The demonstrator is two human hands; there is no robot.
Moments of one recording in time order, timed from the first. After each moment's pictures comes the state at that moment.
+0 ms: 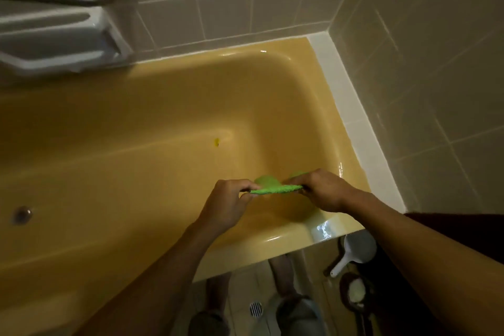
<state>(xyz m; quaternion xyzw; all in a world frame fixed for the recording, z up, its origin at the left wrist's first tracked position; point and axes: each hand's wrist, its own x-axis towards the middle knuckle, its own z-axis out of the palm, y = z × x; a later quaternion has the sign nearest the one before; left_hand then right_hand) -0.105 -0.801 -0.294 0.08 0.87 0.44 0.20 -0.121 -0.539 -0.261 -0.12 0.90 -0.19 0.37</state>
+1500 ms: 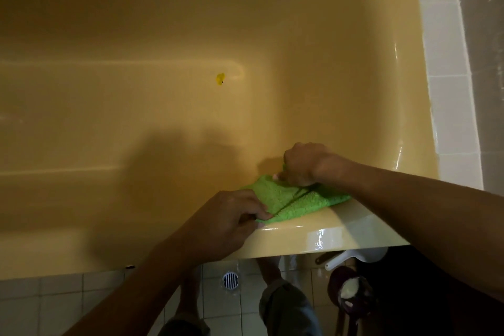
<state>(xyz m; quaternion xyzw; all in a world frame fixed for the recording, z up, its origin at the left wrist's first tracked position) -0.020 -0.786 -0.437 0.15 0.81 0.50 0.25 -0.154 -0.590 -0.445 -0.22 0.83 0.13 0.49</state>
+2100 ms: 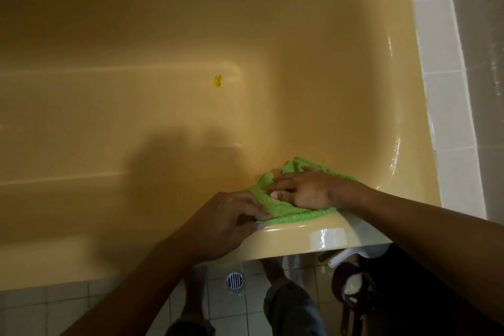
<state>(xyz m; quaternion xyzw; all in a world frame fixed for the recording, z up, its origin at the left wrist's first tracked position) -0.027 -0.794 -0.438 0.16 0.80 0.50 0.30 -0.114 -0.555 -0.465 -0.24 0.78 -0.05 0.58</state>
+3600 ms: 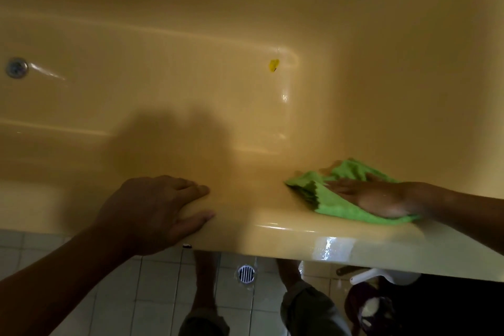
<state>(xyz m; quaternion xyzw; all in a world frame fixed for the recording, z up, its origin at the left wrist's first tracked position) 0.033 -0.963 -0.431 0.12 0.97 0.13 0.16 -0.123 -0.555 -0.493 -0.34 0.69 0.09 0.63</state>
